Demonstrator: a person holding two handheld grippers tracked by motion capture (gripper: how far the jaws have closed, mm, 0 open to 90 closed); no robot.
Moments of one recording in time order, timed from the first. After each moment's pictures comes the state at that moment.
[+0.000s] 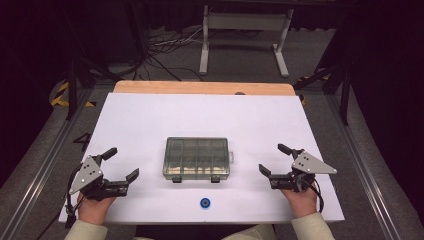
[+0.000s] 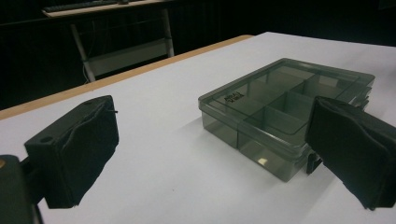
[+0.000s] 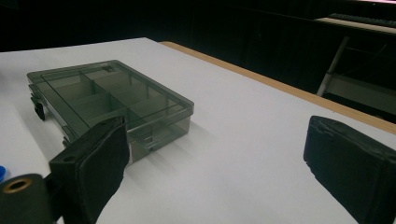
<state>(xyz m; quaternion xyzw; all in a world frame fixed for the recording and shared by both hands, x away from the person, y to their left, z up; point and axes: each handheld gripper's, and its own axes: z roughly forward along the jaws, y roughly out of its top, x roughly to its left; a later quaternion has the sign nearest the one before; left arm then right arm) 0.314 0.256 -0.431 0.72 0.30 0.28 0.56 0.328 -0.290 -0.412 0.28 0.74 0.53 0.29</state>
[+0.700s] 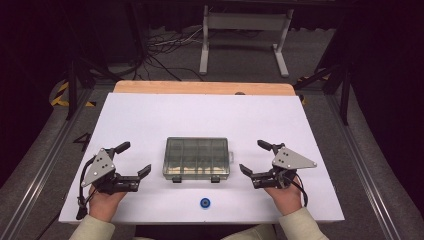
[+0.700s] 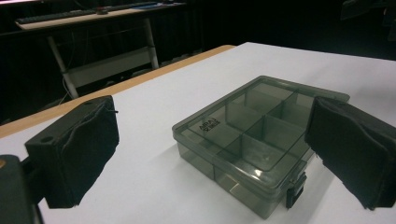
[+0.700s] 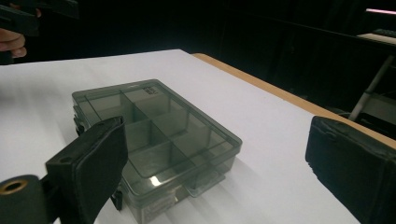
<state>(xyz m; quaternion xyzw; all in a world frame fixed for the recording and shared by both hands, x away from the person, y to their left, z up) 0.325 0.226 -0.414 0.73 0.27 0.26 0.58 0.335 -0.241 -0.396 0.23 0.76 0.55 0.27</state>
